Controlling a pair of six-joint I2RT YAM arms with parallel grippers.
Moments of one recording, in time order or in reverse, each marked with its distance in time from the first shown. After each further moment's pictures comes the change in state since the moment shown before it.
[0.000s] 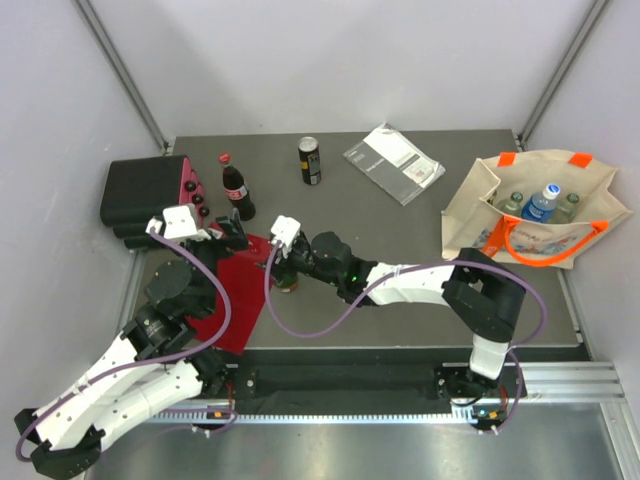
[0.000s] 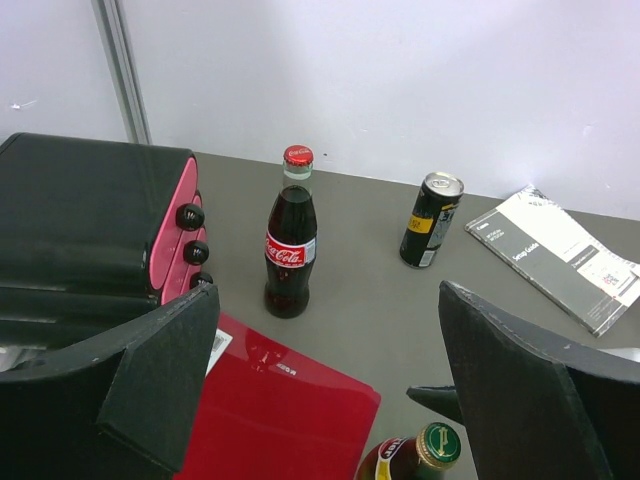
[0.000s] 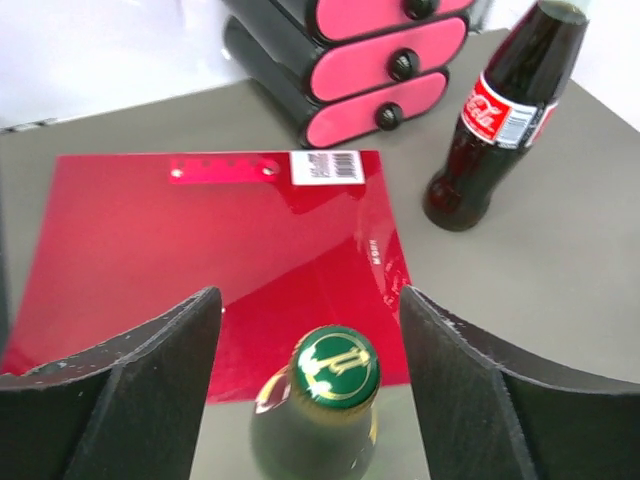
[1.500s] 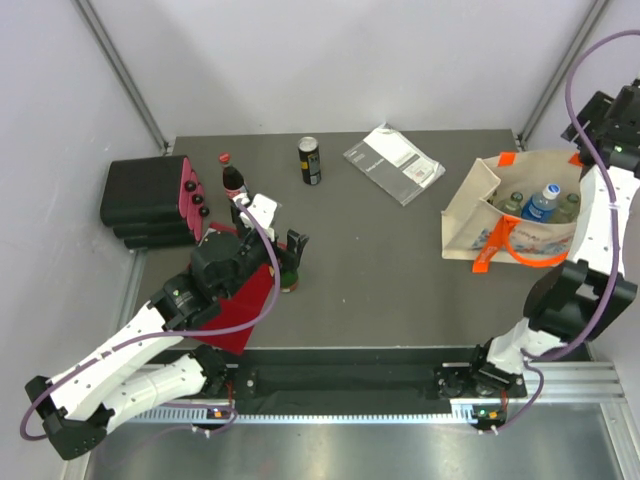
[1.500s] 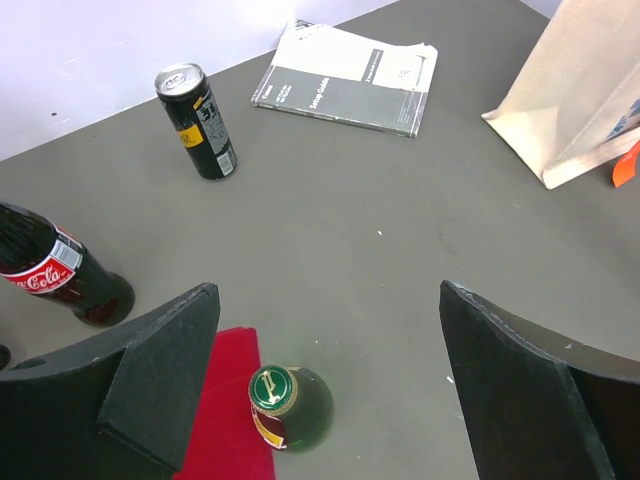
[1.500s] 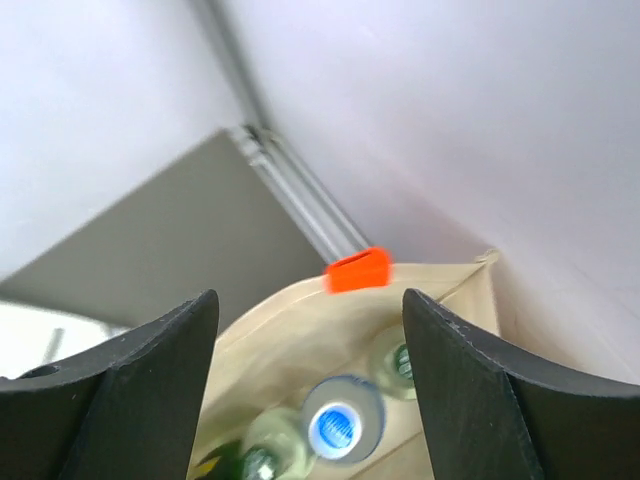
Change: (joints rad) left arm 0.000 0.241 0.103 -0.150 0.633 0.018; right arm -1.527 -0.155 0.703 -1.176 0.176 0.293
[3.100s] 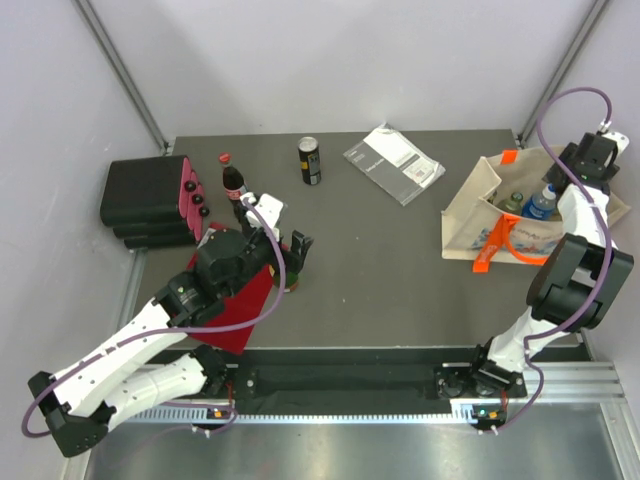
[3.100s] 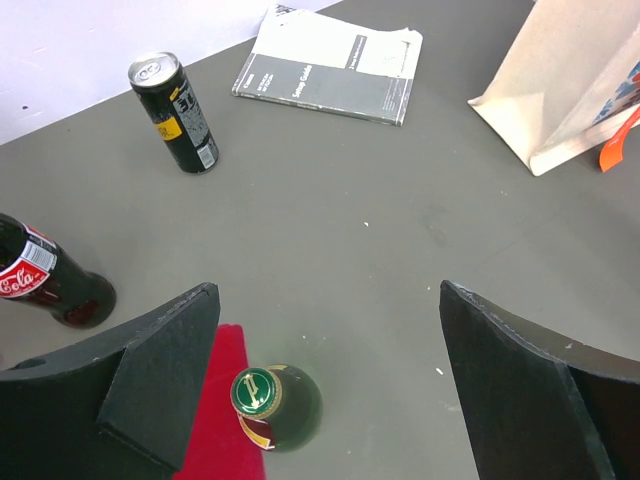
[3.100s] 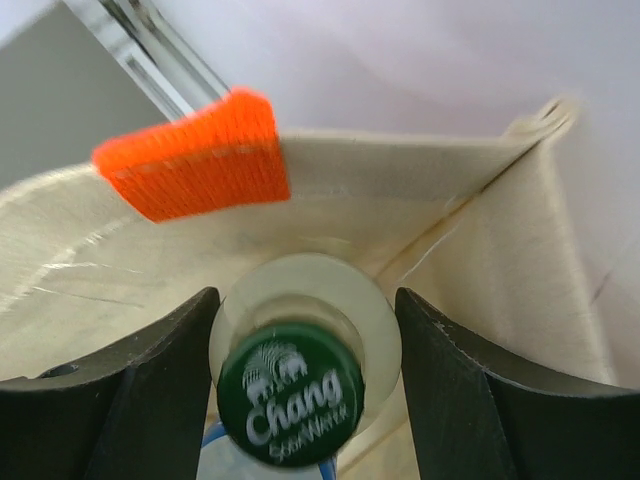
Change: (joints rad) left arm 0.001 0.028 0.000 0.000 0.037 -0.010; right arm -0.024 0.062 -0.369 0.293 0.074 -0.026
